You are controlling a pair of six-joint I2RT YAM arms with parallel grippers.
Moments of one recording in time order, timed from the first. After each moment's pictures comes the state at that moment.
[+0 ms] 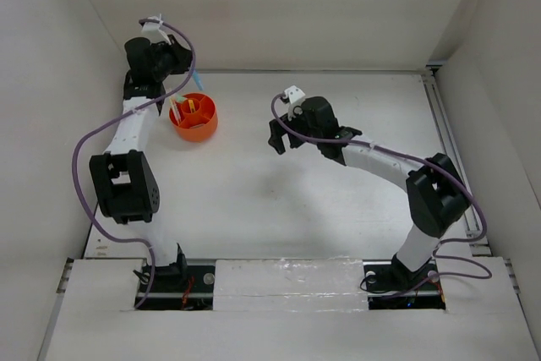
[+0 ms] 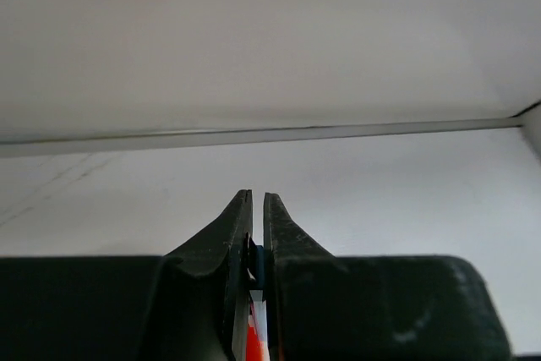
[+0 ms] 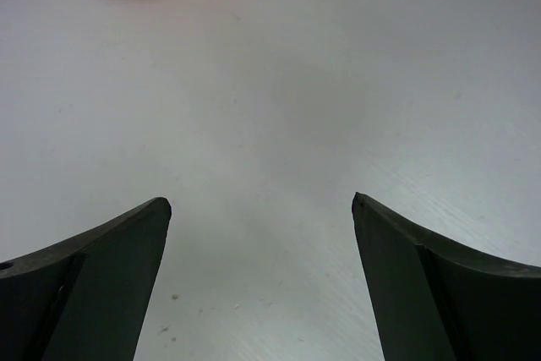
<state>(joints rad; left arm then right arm) 0.07 1.75 1.52 0.12 0.43 -0.31 0.64 1.72 1.23 0.02 -0.13 0.07</state>
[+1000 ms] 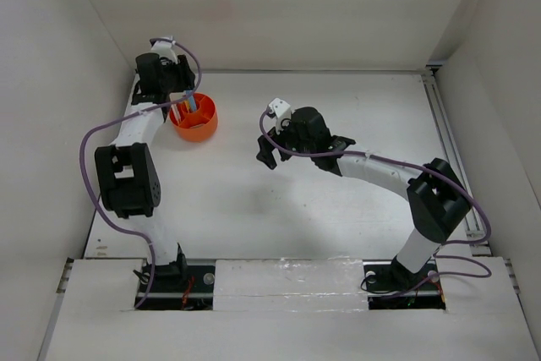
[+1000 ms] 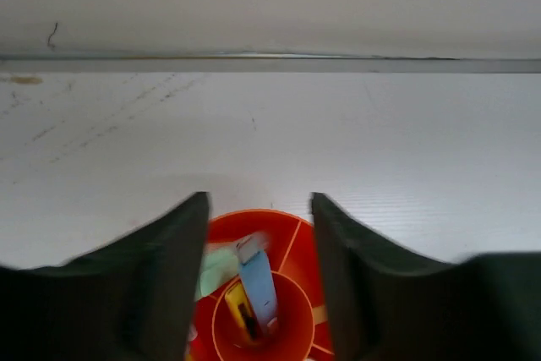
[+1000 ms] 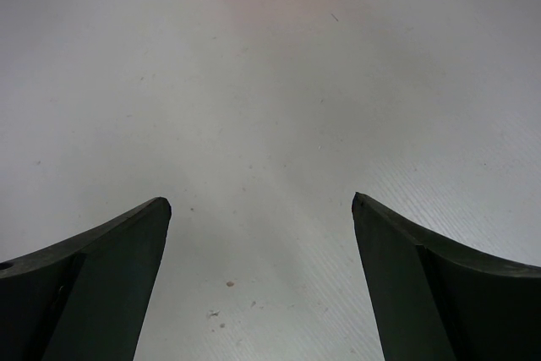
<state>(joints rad) 0.07 1.83 1.43 0.07 0.24 -0.09 0.75 1.69 1.17 0.06 -0.21 0.03</state>
